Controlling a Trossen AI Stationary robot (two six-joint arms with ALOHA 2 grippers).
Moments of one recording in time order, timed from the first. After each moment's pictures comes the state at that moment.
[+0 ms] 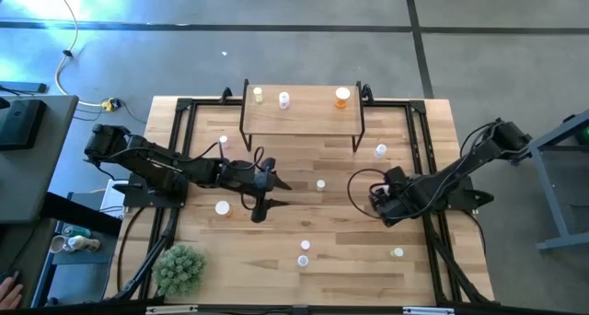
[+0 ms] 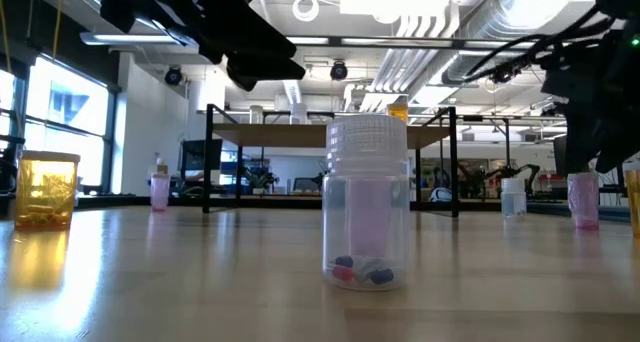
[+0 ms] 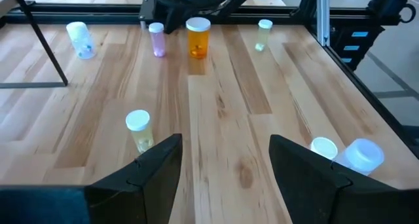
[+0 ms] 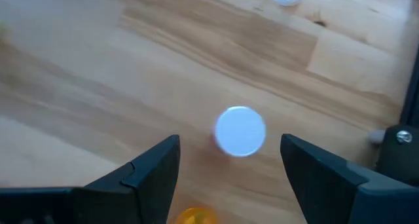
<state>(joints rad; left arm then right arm) -0.01 1.40 0.70 0.27 0.00 -0.05 0.53 1.22 0.66 -1.08 0.49 1.72</state>
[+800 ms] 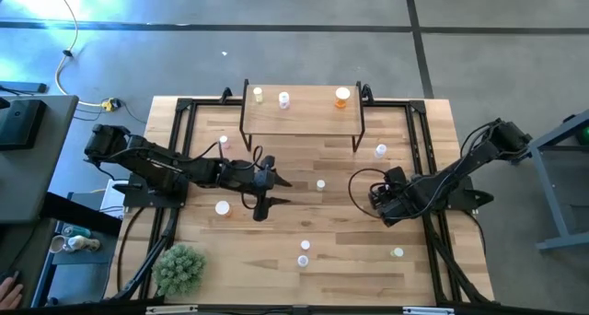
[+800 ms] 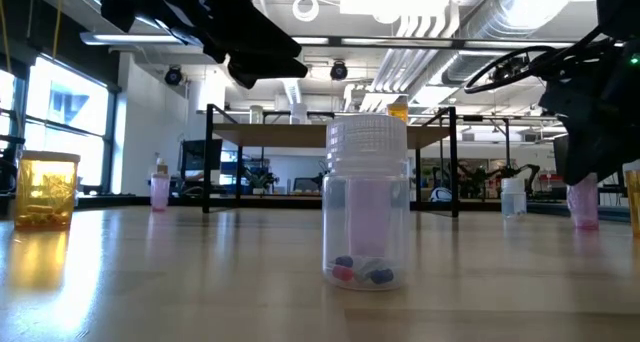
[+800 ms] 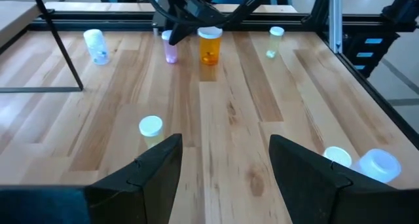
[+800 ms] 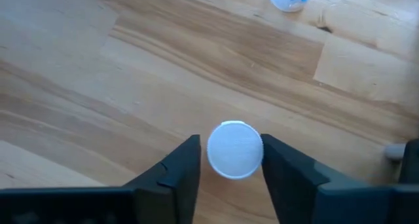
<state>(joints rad) -0.01 1.40 0.70 0.29 -0.04 -0.05 0.52 1.22 0.58 -0.99 0.54 1.73</state>
